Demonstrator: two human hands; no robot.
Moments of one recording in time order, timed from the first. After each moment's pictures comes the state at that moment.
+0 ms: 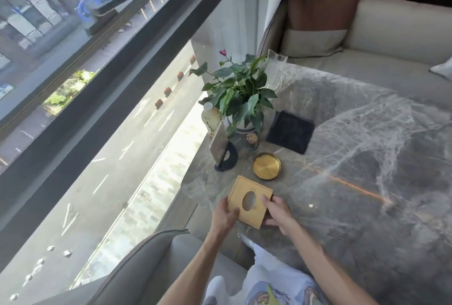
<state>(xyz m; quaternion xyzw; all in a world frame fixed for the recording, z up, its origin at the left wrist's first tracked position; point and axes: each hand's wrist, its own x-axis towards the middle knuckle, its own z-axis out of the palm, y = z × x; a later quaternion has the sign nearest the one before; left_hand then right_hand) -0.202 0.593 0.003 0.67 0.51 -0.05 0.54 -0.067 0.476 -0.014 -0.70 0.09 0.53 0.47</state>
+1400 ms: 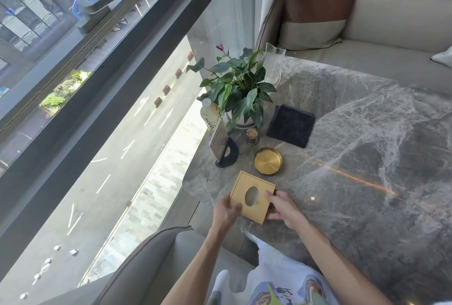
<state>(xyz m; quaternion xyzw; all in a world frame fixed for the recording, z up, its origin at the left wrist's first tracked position) -0.204 0.594 0.015 0.65 0.49 -0.04 0.58 -0.059 0.474 -0.015 -0.67 0.10 0.56 0.47</state>
